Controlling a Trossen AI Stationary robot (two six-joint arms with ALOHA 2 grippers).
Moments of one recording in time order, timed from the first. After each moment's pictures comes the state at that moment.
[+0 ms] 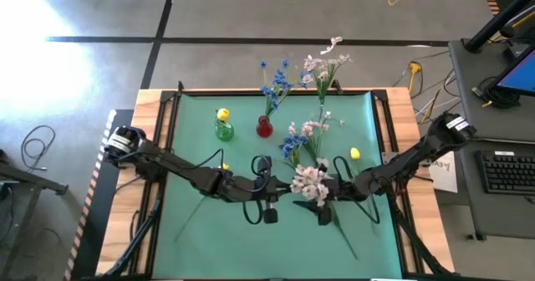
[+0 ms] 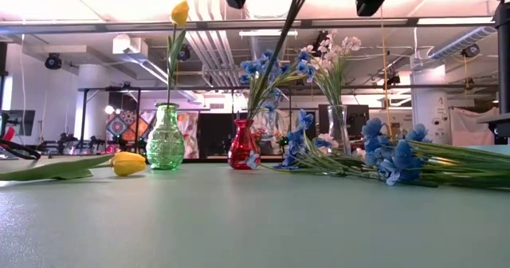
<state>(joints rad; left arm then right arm) -0.35 1.71 1.14 0.33 -0.47 -0.04 0.48 1.41 0.60 0.88 0.49 0.03</state>
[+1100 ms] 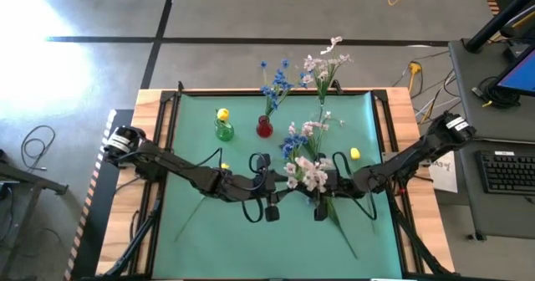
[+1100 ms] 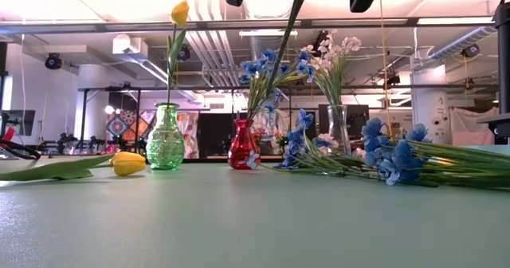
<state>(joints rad) -0.35 1.71 1.14 0.36 -0.51 -0.04 0.45 1.41 0.63 0.88 0.50 0.01</state>
